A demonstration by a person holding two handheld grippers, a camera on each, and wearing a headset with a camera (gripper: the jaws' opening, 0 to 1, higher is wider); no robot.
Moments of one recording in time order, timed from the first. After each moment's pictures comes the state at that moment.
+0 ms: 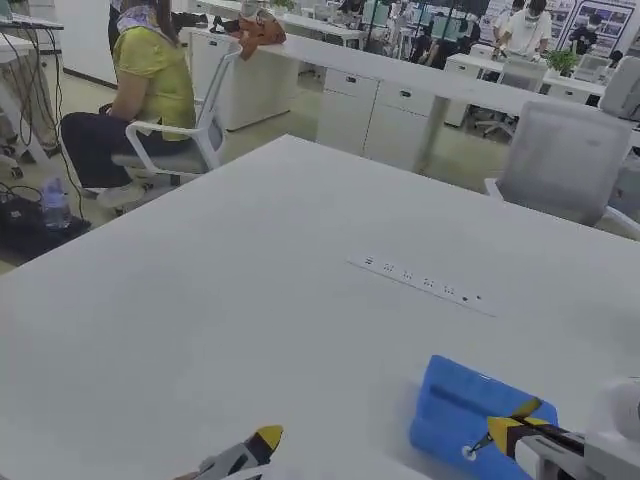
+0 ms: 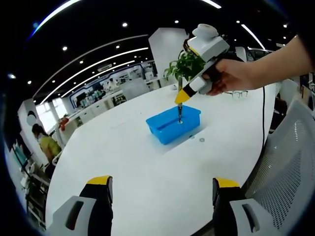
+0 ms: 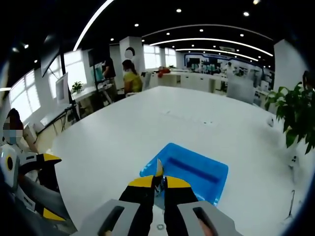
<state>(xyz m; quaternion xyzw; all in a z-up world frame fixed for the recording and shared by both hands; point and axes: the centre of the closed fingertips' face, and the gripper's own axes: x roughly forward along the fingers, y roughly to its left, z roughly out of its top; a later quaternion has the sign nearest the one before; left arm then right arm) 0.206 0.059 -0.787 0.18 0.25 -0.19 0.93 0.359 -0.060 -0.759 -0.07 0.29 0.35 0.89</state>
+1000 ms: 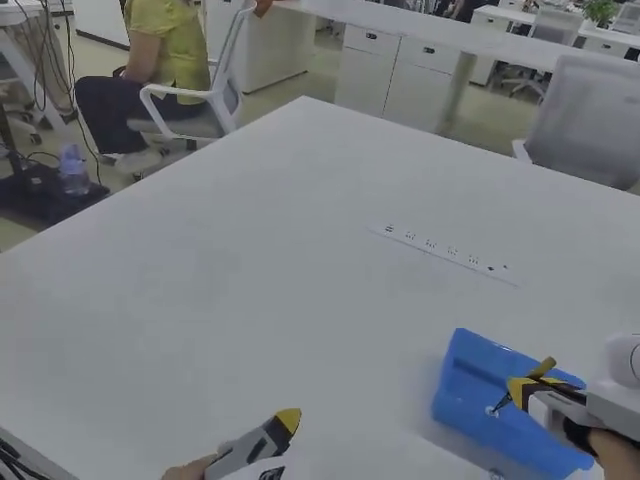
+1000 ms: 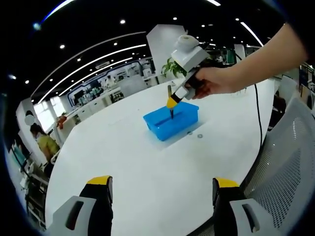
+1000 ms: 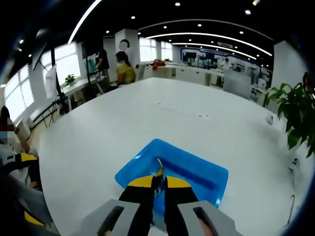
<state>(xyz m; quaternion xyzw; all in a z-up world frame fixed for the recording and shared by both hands) 0.205 0.058 -0.794 0.18 0.26 -0.20 0.93 0.398 -0.057 -0.801 -0.10 0.32 0.32 0.89</state>
